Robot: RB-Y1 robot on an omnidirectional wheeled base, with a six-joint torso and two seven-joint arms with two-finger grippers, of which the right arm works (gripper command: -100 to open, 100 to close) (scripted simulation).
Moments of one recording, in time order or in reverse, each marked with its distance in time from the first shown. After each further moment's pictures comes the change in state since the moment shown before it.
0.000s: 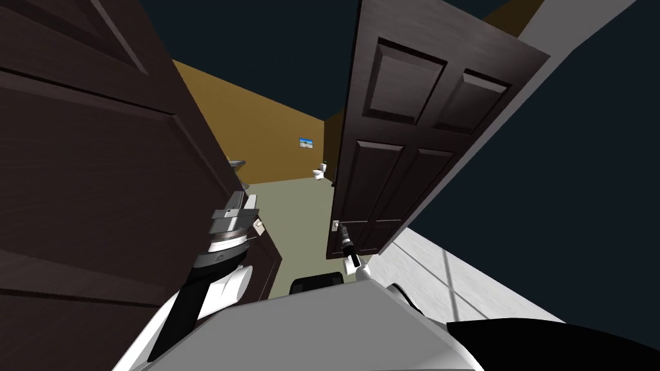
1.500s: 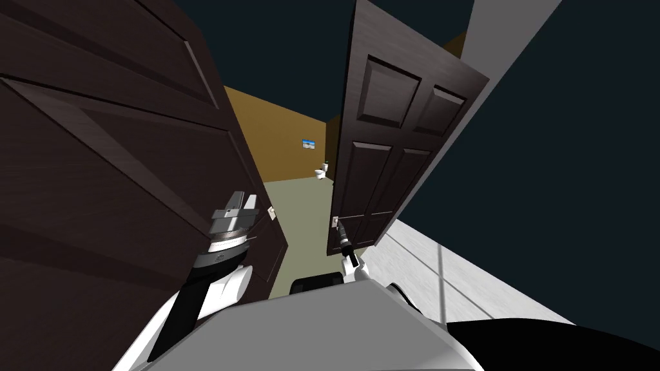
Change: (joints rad) arm 0.004 0.005 0.045 -0.019 0.022 0.007 -0.045
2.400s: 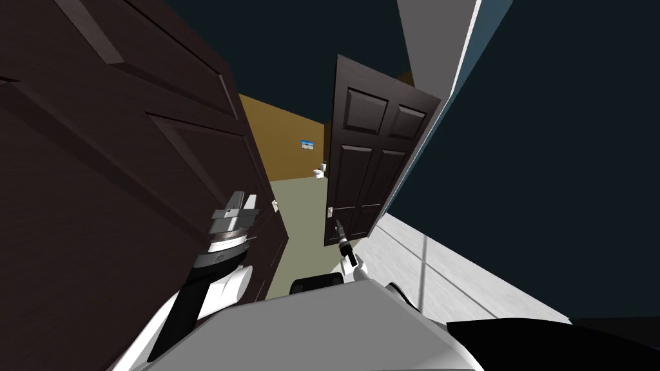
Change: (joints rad) arm -0.003 0.009 0.013 -0.008 0.006 0.018 -0.010
